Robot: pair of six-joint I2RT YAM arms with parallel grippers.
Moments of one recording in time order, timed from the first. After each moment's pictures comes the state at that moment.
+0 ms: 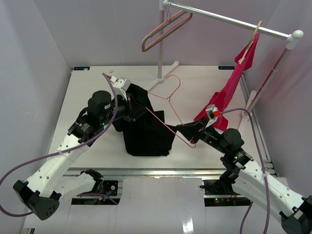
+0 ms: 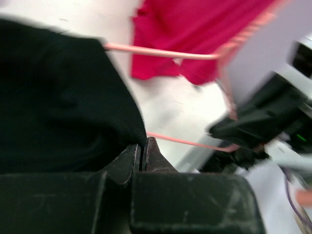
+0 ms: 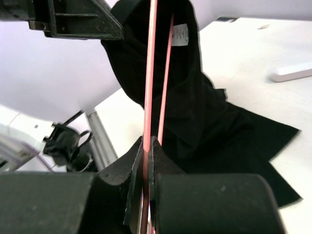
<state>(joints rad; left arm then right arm) -0.59 1.00 1.13 -0.40 0.22 -0.44 0.71 0.56 0.41 0.31 -0.29 0.48</state>
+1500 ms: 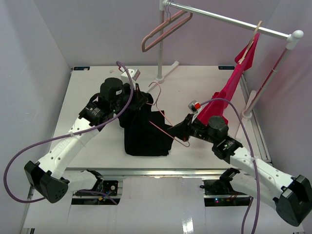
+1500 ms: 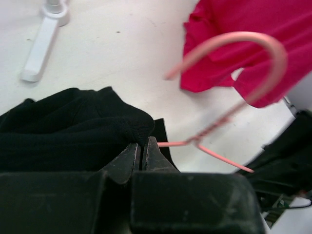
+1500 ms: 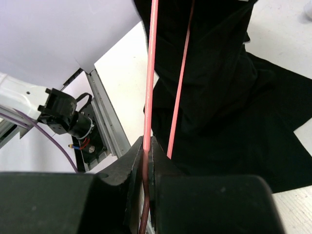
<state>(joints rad) -0.59 1.20 1.27 -0.42 0.15 -0.28 0.71 0.88 0.51 0.28 -0.47 0.46</state>
